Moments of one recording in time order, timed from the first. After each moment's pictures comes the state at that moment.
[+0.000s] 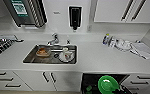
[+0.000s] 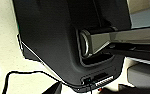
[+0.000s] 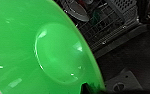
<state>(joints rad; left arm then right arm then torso) 1.43 2.82 -2.46 0.70 -0.06 -0.57 -0.73 2.43 -2.05 -0.16 0.08 0.76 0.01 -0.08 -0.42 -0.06</state>
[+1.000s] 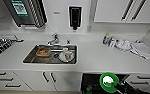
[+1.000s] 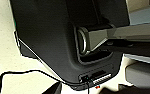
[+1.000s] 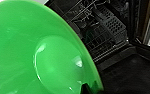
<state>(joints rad) 1.44 2.83 -2.46 0.70 -0.06 -0.57 -0.69 2.48 -2.23 -0.17 0.07 0.77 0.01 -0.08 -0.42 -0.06</state>
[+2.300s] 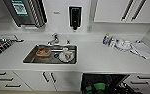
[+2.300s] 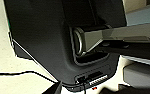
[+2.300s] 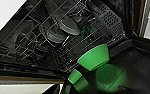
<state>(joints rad) 1.44 2.86 -2.47 0.70 -0.06 -0.57 -0.72 2.46 -2.19 -0.16 0.07 0.78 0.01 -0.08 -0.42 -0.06</state>
